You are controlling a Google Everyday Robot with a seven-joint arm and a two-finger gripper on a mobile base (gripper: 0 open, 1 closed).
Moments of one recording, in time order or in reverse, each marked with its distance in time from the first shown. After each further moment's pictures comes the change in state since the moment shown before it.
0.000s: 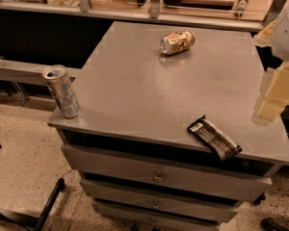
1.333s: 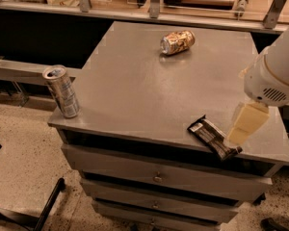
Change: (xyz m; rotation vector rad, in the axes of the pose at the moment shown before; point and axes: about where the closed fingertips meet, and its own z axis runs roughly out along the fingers) arm 0.011 0.014 0.083 -0.002 0.002 0.149
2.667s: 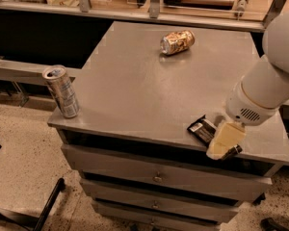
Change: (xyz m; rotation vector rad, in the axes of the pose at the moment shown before) arm 0.001 0.028 0.067 -0.154 -0.002 0.080
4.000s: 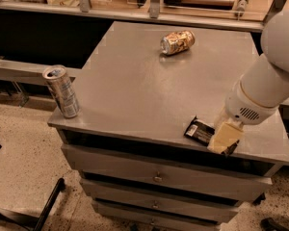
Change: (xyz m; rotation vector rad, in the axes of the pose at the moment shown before) arm -0.002 0.001 -0.002 -0.003 0.002 -0.003
